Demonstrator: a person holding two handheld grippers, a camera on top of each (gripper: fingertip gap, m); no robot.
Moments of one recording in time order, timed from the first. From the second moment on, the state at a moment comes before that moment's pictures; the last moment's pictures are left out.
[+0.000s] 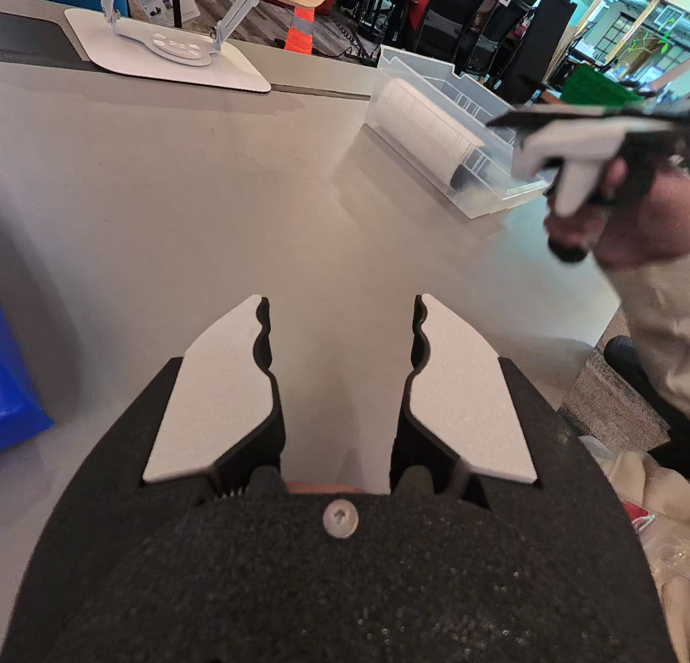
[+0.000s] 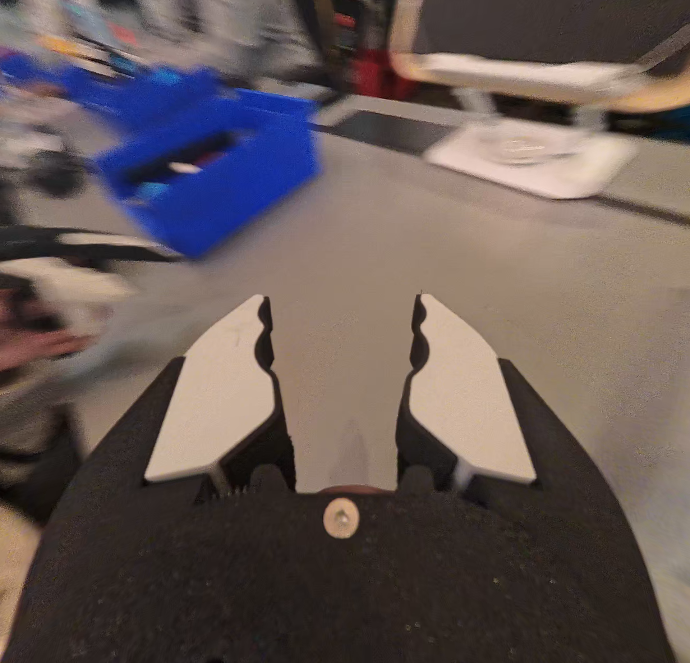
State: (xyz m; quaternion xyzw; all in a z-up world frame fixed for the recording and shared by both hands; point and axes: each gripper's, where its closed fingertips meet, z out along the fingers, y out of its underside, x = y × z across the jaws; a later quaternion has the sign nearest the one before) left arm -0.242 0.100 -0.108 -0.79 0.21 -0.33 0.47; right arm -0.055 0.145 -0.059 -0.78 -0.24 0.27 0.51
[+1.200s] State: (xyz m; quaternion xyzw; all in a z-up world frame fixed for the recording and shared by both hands) left arm -0.527 0.228 -0.117 -0.95 0.21 0.14 0.17; right arm -0.082 0.139 -0.107 -0.73 -0.24 0.40 0.50
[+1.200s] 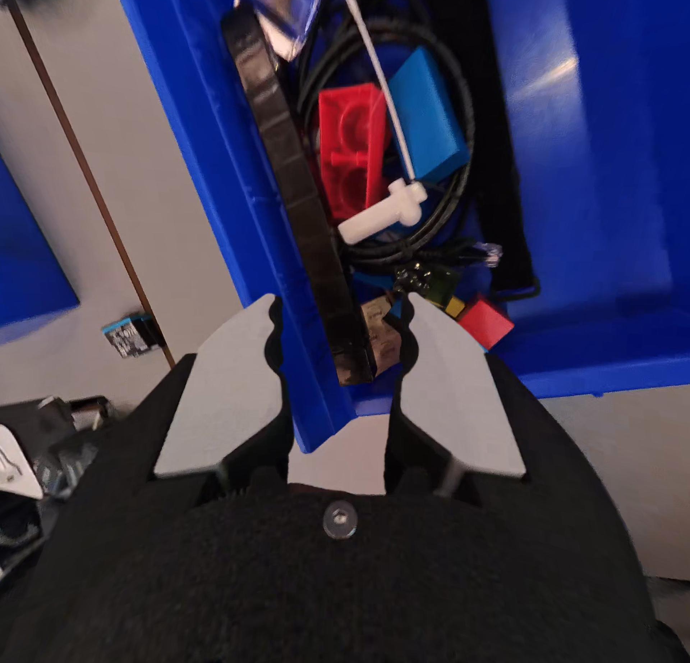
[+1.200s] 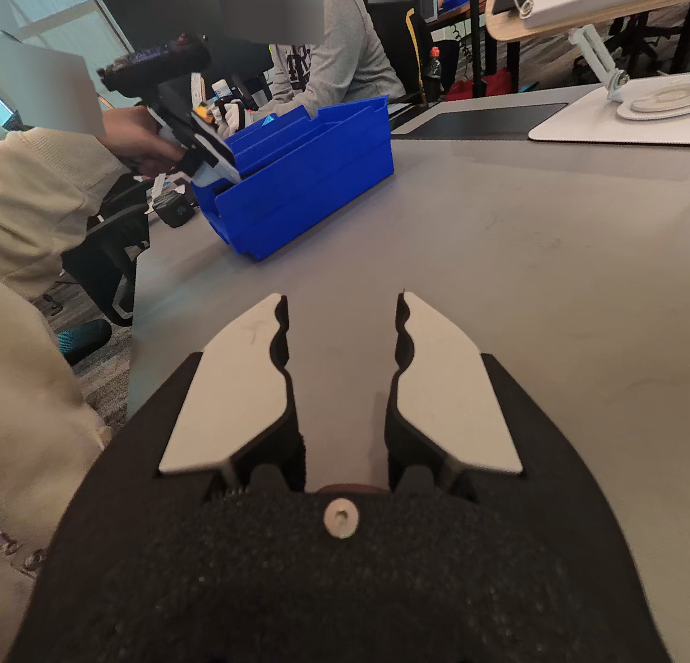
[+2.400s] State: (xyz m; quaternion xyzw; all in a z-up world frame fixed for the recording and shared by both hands) left arm -0.466 0.206 -0.079 -0.89 0.12 -0.06 0.44; right arm -0.100 0.125 -0.114 -0.73 -0.24 0.47 0.44
